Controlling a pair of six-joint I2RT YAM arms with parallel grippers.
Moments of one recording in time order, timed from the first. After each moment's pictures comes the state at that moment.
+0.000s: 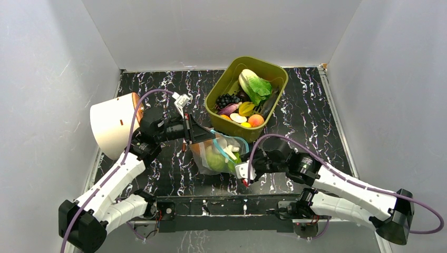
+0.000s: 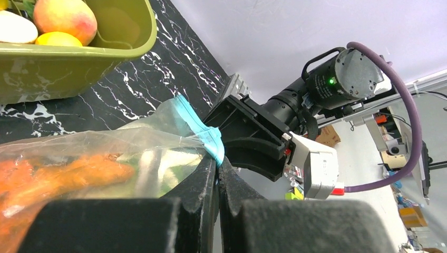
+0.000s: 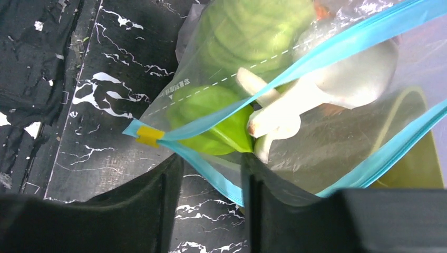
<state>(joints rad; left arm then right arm) -0.48 0.96 0.75 0.04 0.80 -0.73 0.94 0.82 0.67 -0.47 -0.34 -1.00</state>
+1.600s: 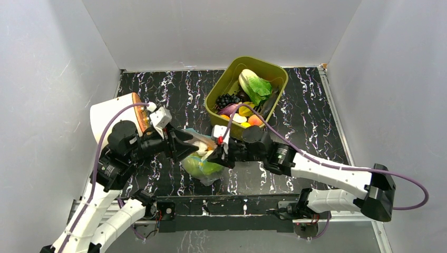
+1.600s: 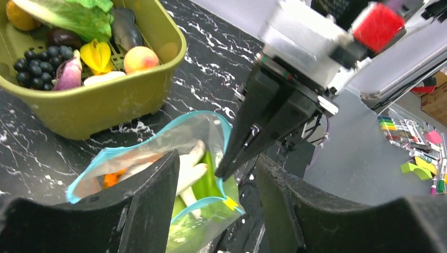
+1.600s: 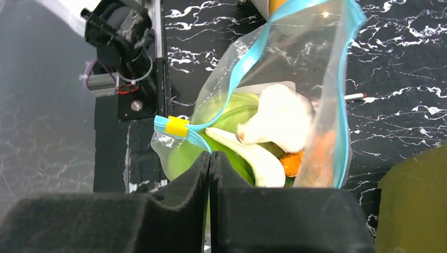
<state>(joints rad) -0.48 0.69 0.97 -0.49 0.67 -0.17 1.07 1.10 0.85 -0.03 -0.36 -0.12</state>
